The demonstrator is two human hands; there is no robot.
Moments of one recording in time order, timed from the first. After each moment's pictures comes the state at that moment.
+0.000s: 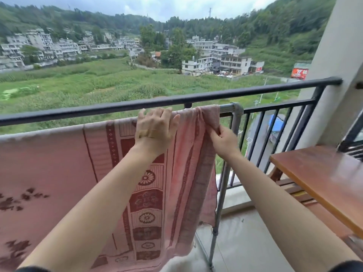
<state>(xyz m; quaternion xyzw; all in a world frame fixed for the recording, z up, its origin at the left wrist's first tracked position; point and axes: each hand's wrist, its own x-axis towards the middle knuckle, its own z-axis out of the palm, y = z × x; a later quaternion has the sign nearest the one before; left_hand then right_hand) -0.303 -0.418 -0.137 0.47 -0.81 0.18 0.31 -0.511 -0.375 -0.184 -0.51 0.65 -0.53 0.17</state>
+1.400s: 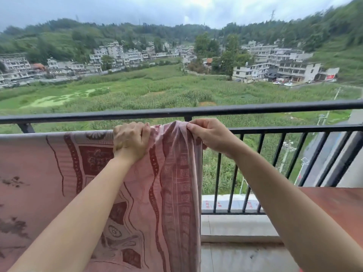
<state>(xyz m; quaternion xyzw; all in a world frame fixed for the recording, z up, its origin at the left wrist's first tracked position) -0.416 -0.435 -0.144 0.61 -0.67 0.20 0.37 -0.672 -0.387 -0.089 -0.73 0.45 -0.38 0.35</state>
